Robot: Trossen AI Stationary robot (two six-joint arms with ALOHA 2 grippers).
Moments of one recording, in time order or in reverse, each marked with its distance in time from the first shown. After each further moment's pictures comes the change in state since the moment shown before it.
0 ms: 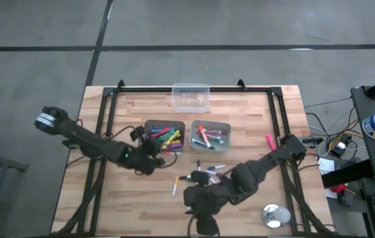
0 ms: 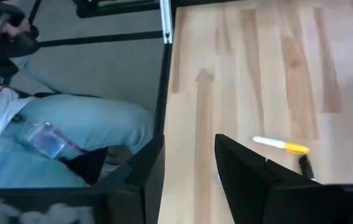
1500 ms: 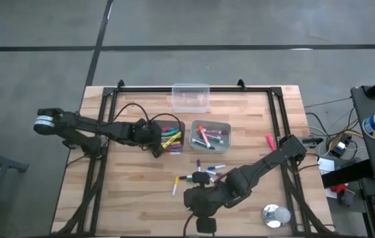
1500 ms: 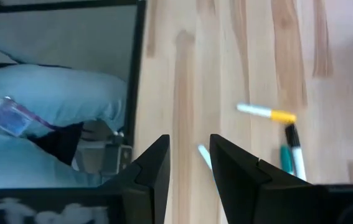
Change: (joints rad) left arm 0.343 -0.020 0.002 -0.130 0.654 -0.093; right arm 0.011 0.000 -0.128 -0.007 0.009 -0.002
